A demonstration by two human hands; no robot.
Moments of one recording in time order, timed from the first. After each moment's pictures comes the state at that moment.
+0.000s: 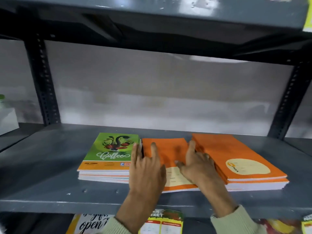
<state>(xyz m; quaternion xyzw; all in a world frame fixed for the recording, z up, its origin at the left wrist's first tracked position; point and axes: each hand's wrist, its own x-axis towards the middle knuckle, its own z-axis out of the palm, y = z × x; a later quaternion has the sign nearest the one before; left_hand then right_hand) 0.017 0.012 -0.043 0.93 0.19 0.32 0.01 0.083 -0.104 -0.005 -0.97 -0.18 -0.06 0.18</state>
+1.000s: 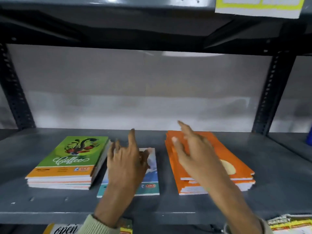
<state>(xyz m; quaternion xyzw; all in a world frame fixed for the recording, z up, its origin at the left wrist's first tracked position) 0.062 -0.042 -0.013 0.90 0.24 0.34 0.11 0.112 -0.208 0.035 -0.86 -0.32 -0.18 0.36</state>
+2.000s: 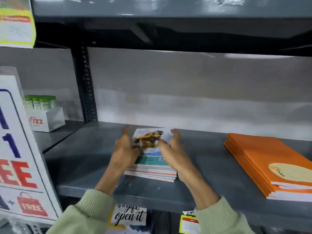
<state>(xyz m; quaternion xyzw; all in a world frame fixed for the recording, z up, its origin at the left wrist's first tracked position) -0.046 0.163 0.006 0.82 0.26 0.31 0.40 0.026 0.031 0.009 -0.79 -0.27 0.08 0.54</state>
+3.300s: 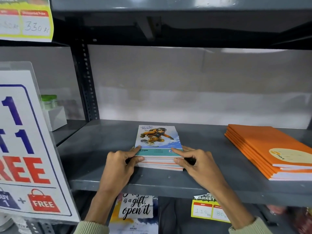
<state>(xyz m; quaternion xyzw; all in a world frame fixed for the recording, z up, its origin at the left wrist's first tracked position) -0.105 0.180 -0.050 0.86 0.11 0.39 0.31 0.021 -0.031 -0.040 -0.81 -0.39 -0.04 0.43</state>
